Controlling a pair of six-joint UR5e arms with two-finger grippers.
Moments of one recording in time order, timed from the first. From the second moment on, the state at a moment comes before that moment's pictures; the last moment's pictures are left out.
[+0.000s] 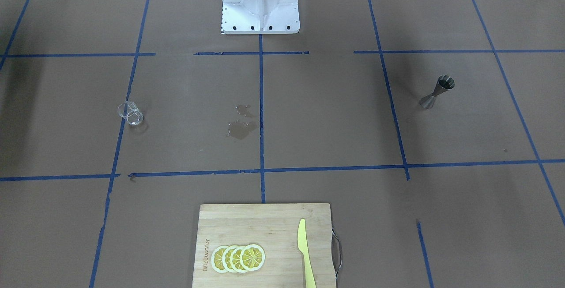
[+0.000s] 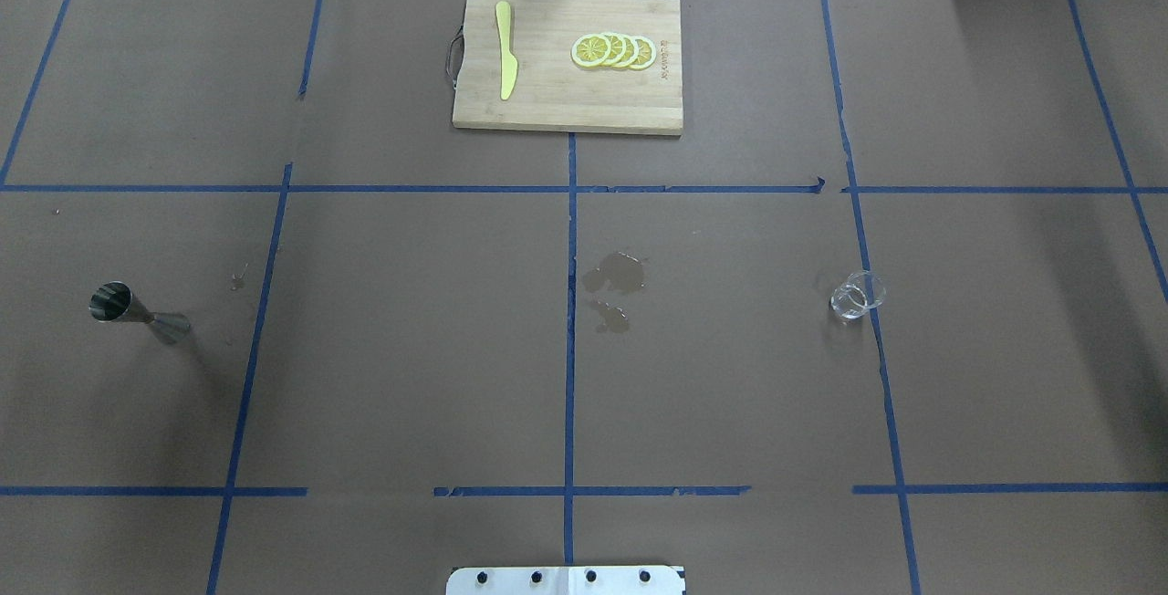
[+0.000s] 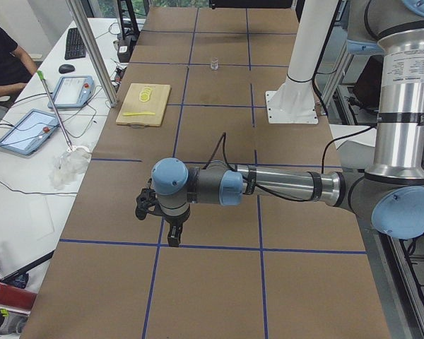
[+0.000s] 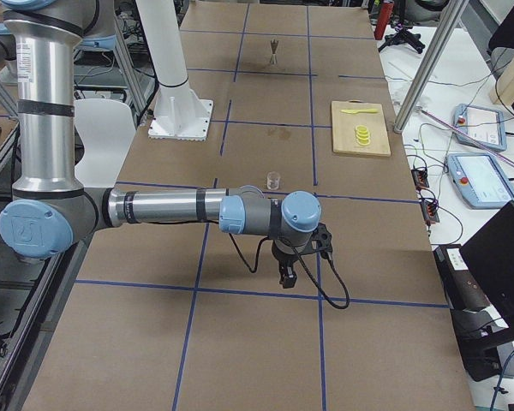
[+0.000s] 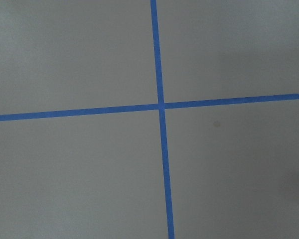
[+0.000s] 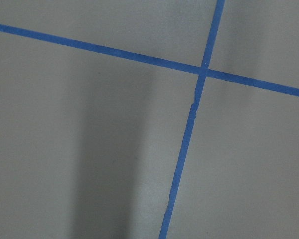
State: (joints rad) left arm -1.61 -1.56 -1.66 -1.54 -2.39 0.06; right arm 1.52 -1.62 1.69 -1.68 2.39 -0.21
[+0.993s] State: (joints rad) left arm -1.60 -1.56 -1.66 -1.54 -2.39 0.07; right arm 1.53 -1.62 1.69 -1.68 2.39 -0.21
